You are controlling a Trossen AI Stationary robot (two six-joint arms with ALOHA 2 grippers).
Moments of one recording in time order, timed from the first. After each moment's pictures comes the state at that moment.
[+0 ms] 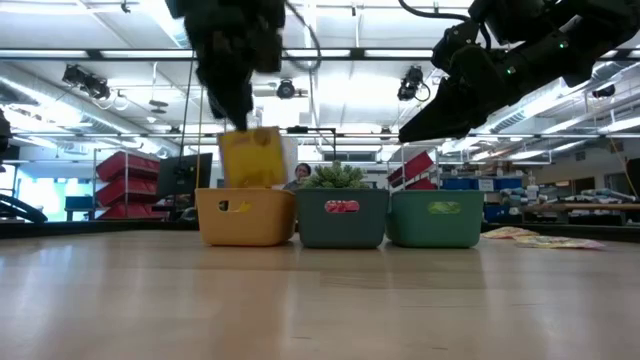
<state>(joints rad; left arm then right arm) 0.19 1.51 1.25 -0.91 0.19 -0.05 -0.03 1.22 0.49 0.28 0.18 0.11</state>
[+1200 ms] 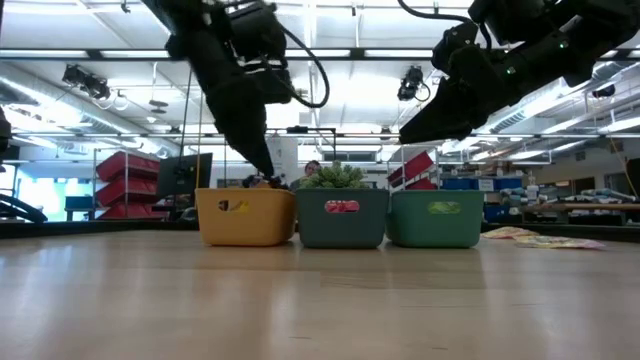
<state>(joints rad) 0.19 1.53 1.03 -0.50 0.02 0.02 -0.03 1.22 0.49 0.27 0.20 0.14</state>
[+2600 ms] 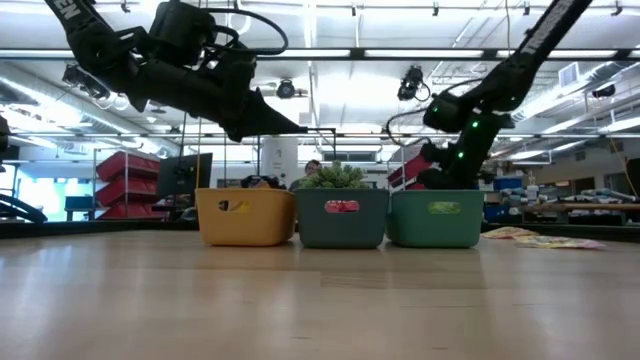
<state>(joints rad) 0.20 1.38 0.50 0.67 -0.06 0.03 -0.81 1.60 0.79 -0.14 0.19 0.03</state>
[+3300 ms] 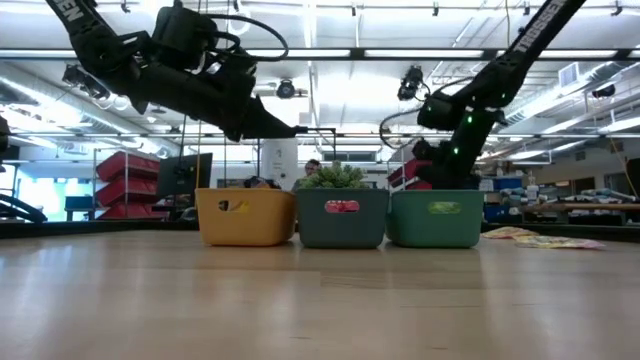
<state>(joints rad) 0.24 1.38 0.50 0.65 -0.07 0.08 -0.81 1.63 0.86 -0.23 0.06 -0.04</state>
